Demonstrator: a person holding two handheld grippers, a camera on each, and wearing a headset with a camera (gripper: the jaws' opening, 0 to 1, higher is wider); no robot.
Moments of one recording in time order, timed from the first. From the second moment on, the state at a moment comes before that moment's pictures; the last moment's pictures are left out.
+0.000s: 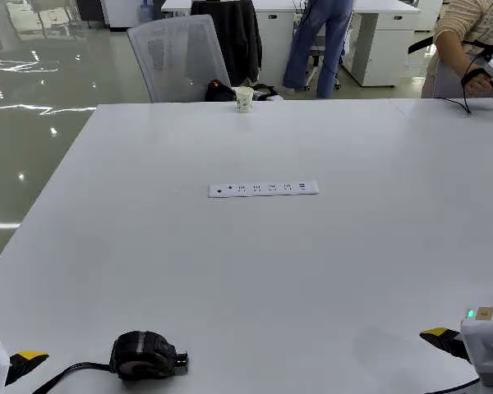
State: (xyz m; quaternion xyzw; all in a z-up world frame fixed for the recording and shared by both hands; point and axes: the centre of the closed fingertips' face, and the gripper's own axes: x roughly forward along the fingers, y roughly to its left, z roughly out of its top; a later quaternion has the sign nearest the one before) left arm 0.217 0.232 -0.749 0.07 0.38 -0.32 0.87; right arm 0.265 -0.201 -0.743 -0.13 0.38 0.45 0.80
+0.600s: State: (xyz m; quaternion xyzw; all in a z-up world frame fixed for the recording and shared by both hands) left arm 0.223 0.231 -0.747 0.08 0.38 -0.33 0.86; right arm 0.278 -0.206 -0.742 -0.13 0.36 0.45 0.81
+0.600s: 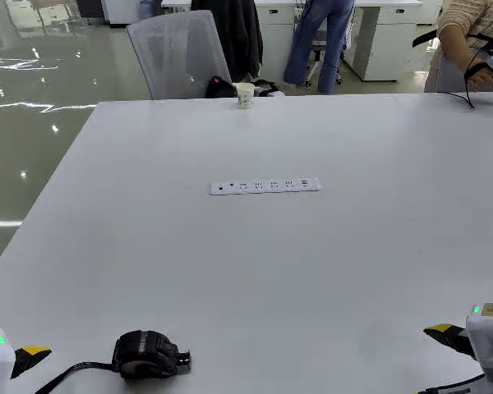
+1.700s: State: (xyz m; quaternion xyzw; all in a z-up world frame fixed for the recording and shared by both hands) left arm 0.249 0.224 -0.743 0.13 0.36 -0.36 0.85; right arm 0.304 -0.162 -0.737 -0.19 0.30 0.51 0.78
